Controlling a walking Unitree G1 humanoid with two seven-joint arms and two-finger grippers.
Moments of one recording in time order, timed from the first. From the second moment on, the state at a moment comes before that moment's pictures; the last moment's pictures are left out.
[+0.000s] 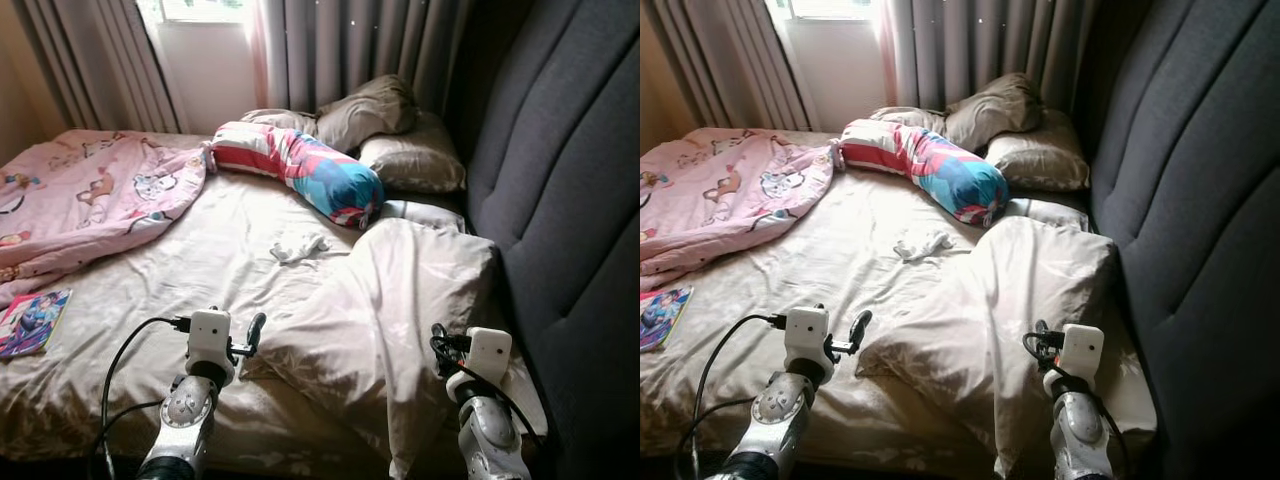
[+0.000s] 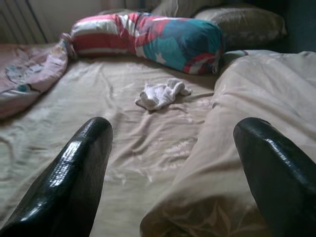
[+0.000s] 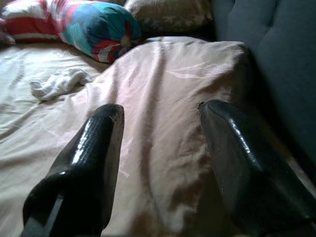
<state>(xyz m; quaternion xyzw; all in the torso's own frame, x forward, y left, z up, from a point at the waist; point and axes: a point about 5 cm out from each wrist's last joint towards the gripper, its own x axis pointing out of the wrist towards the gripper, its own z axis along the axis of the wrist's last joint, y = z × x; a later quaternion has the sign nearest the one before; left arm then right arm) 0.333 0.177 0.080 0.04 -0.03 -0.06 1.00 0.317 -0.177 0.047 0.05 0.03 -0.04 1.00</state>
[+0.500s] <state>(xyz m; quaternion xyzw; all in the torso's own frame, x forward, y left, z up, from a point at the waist) 0.333 0.174 0.077 0.04 -0.02 -0.07 1.00 0.312 -0.176 0.032 0.06 0.09 -0.02 0.99</state>
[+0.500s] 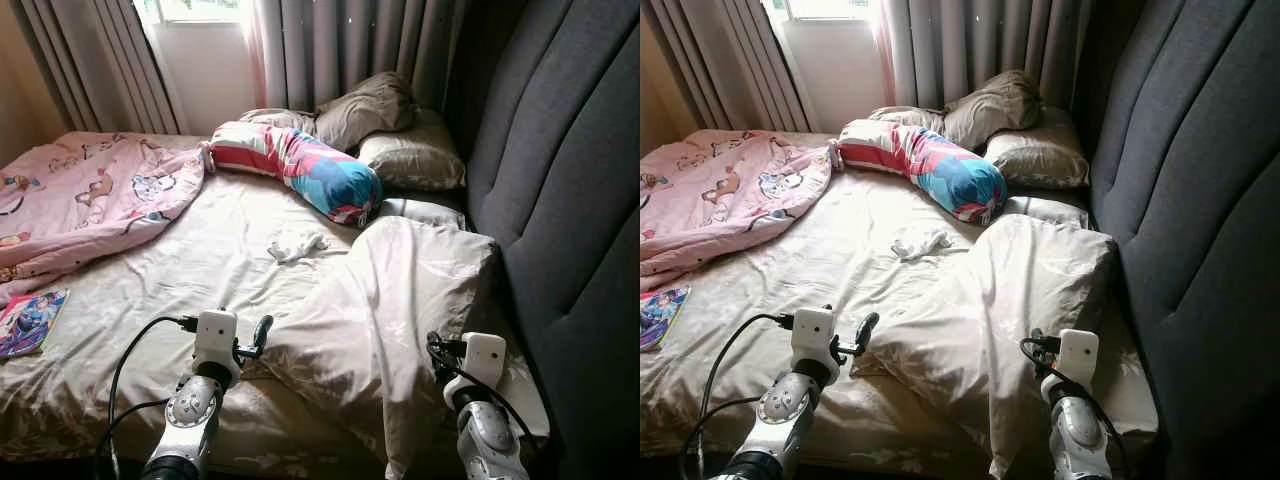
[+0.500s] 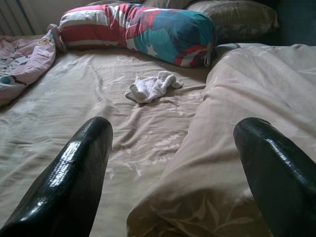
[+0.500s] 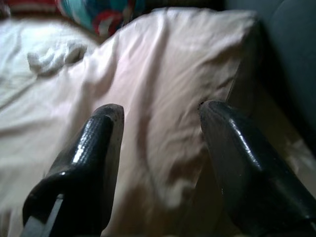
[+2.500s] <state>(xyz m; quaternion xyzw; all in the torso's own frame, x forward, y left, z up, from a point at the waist) 0.333 0.174 0.077 0.04 -0.02 -0.07 1.00 0.298 -0.192 0.001 0.22 0.22 -0.06 0.95</state>
